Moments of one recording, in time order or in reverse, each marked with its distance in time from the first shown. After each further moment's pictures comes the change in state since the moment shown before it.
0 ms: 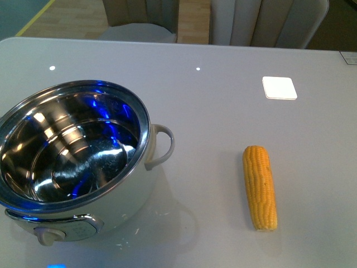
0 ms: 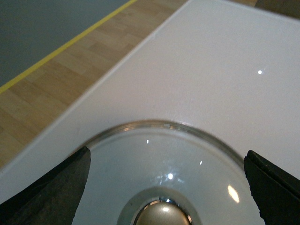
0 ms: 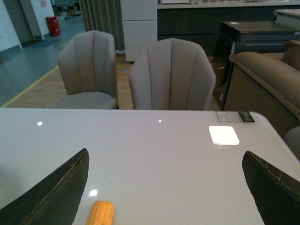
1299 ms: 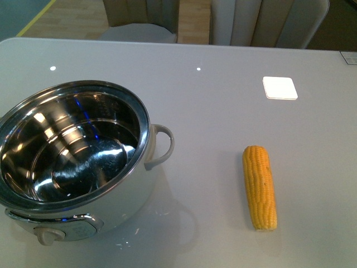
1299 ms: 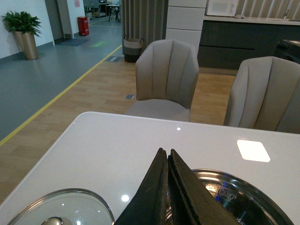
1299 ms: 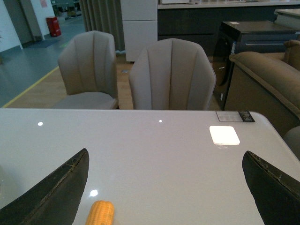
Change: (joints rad) left arm -0.390 -1.693 -0.646 -0.689 0.032 -0.005; right arm 0.000 0.000 0.000 0.000 -0.001 0.000
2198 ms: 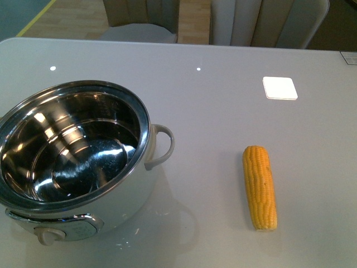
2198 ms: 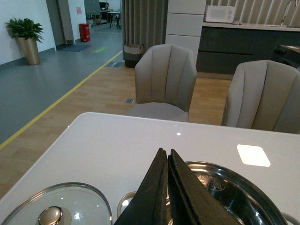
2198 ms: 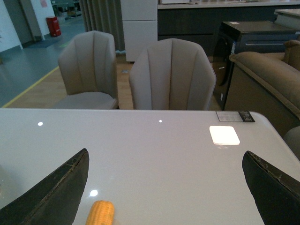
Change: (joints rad) left arm -0.119 -0.387 -0.061 -0.305 -0.117 0.001; right arm 0.000 0.000 0.000 0.000 0.001 0.000
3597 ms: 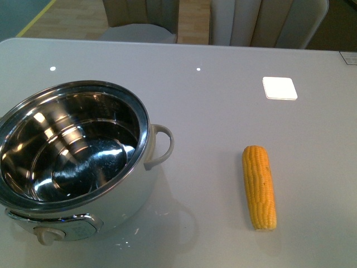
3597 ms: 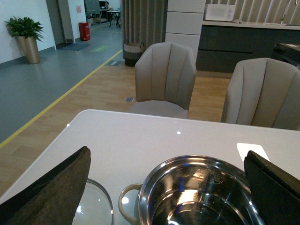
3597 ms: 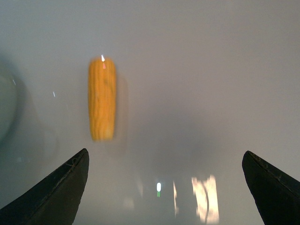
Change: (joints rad) left arm 0.000 -0.204 0.000 -0.210 0.000 0.002; right arm 0.057 0.539 0.226 -0.502 0.031 0.204
